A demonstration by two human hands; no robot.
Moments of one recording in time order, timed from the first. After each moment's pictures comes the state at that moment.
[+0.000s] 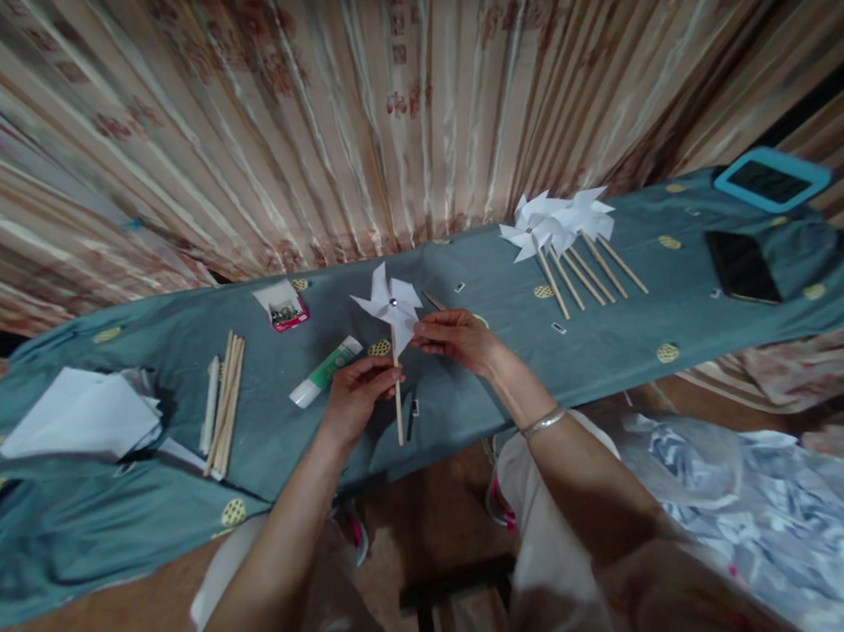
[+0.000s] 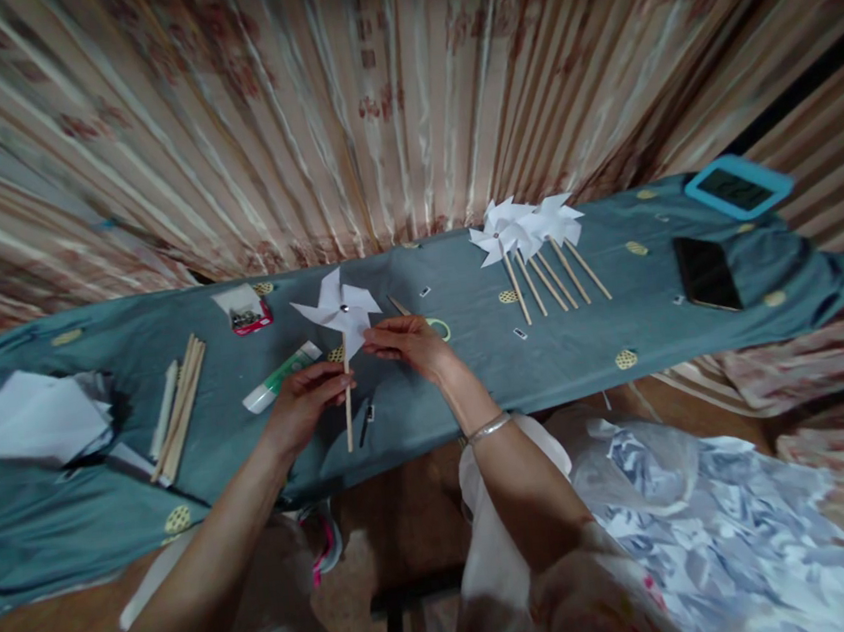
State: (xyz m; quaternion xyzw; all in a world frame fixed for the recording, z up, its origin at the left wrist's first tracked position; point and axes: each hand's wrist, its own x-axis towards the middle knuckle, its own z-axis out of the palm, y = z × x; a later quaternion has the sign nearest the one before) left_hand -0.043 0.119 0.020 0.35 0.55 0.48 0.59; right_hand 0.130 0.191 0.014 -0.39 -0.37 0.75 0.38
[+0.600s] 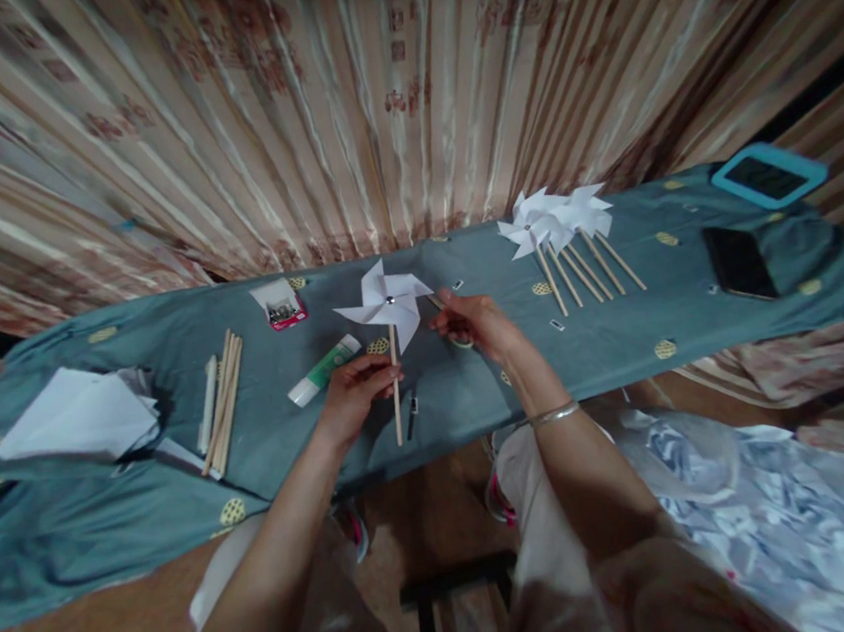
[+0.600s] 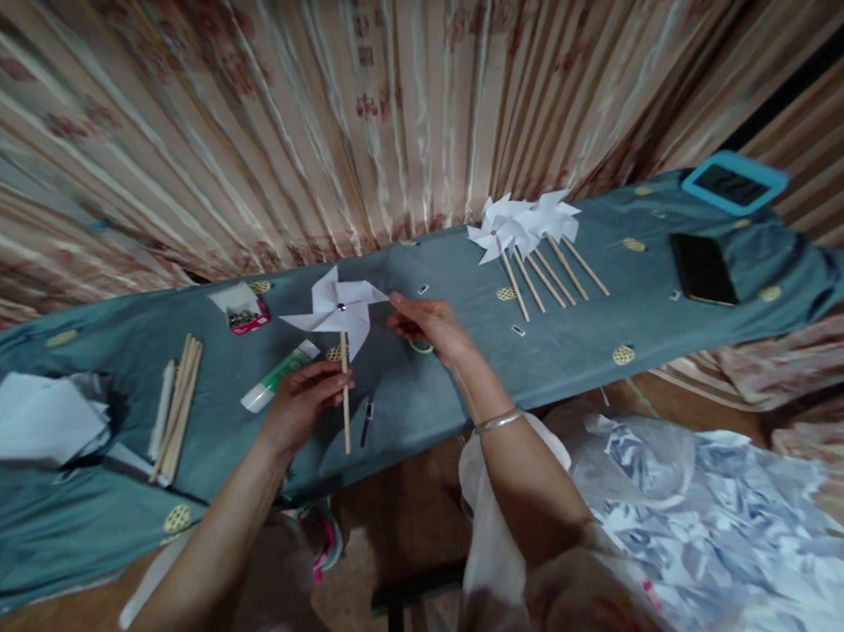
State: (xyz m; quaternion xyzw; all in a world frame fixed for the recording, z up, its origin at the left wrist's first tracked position) left_hand -0.045 0.118 0.020 0.33 0.54 0.47 0.61; right_hand 0.154 0.199 0.023 -0.49 -0.39 0.68 0.39
